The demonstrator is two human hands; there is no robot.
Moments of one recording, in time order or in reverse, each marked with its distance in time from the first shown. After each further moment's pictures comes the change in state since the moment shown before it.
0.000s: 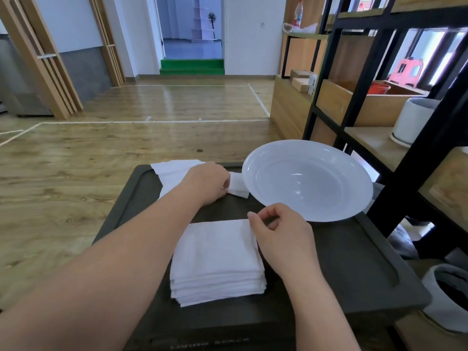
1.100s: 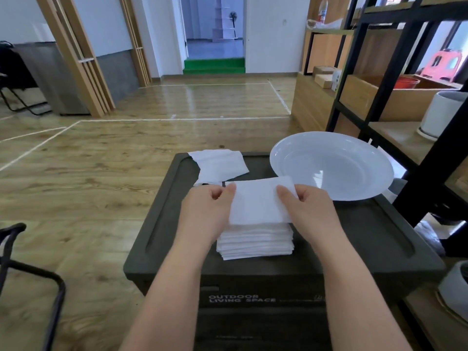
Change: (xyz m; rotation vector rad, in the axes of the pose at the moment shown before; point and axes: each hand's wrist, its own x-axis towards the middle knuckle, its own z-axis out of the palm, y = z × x) left_hand -0.162 0.031 -0.025 -1.113 0.369 -0.623; right_hand -0.021 -0.018 -0.011 0.156 -0.158 -0.076
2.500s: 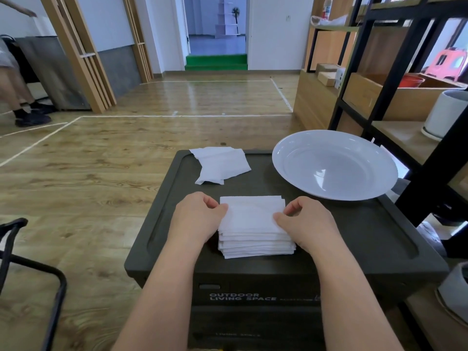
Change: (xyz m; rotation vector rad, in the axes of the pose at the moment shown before) left_hand 0.021 -0.028 -0.004 0.357 -0.002 -0.176; right_hand 0.004 0.017 0.007 -0.363 -0.038 0.181
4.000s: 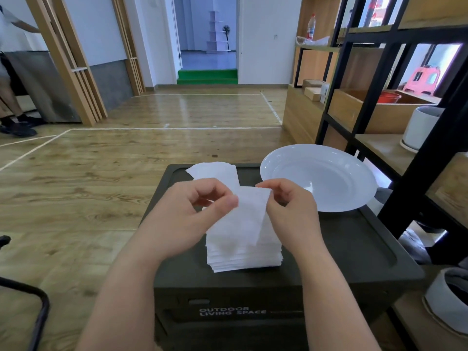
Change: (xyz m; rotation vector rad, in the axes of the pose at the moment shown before) left_hand -0.038 0.031 -0.063 -0.322 -0.222 0.682; right_hand -0.014 -0.031 -0.013 0.456 0.184 -0.383
